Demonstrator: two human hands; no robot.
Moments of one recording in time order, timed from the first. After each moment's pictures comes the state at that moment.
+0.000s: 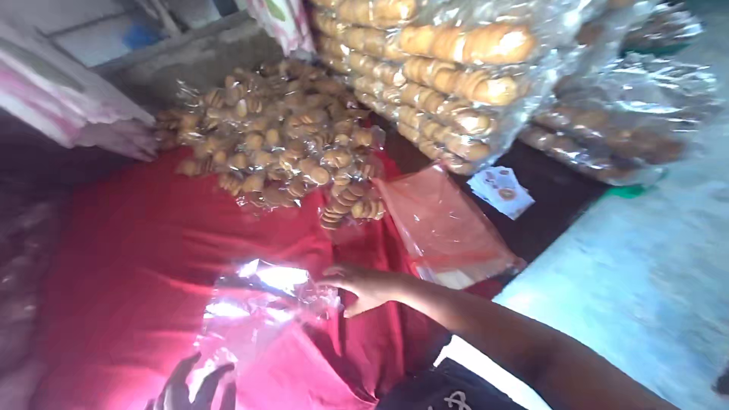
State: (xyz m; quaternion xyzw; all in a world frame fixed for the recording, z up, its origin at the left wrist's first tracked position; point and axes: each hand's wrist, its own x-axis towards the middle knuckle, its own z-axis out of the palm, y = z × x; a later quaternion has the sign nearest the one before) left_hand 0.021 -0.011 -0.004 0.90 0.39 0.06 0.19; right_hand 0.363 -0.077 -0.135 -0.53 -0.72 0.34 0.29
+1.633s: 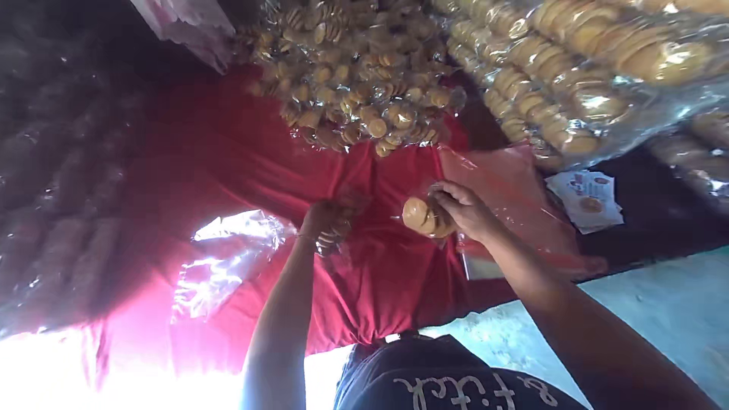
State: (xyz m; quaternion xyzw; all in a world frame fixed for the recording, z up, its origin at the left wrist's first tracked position) left_hand 0.203 0.080 -0.130 0.78 0.49 0.01 0.39; right_hand 0.455 -0.128 -0.089 -0.71 -0.52 0.25 0.41
